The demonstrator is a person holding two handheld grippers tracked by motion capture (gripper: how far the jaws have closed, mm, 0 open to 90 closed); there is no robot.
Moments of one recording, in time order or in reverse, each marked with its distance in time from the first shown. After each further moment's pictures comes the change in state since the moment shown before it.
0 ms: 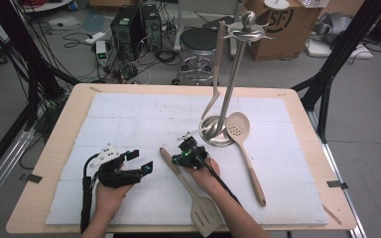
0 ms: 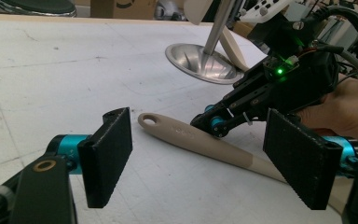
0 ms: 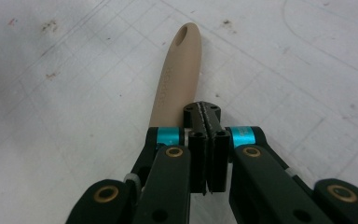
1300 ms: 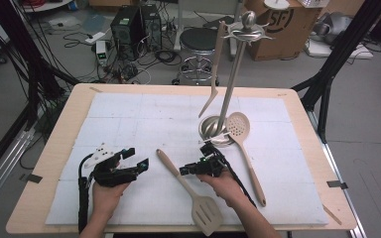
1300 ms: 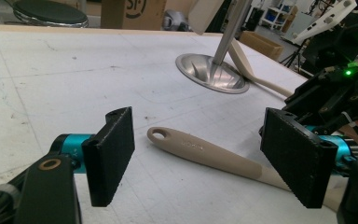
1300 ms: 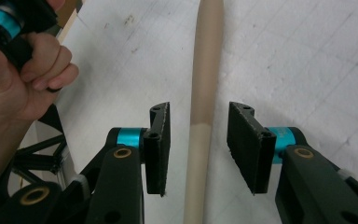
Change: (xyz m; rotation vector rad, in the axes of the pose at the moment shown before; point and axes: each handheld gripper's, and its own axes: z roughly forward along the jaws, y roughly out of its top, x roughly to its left) left arm 0.006 0.002 -0.007 -0.041 0.030 -0.004; right arm -0.017 -0.034 -0.051 0.026 0.284 0.226
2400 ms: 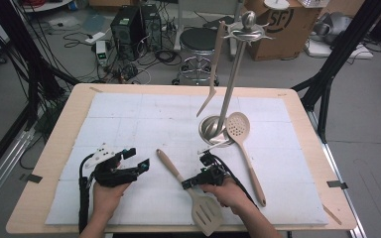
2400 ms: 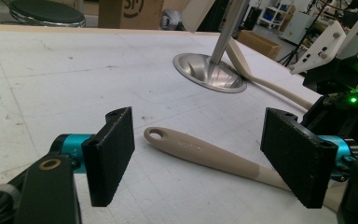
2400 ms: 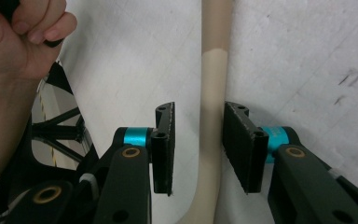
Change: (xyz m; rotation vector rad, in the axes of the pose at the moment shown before) left arm -0.001 0.000 0.001 0.001 -0.008 0.001; right arm -0.002 -0.020 0.008 0.153 0.053 0.073
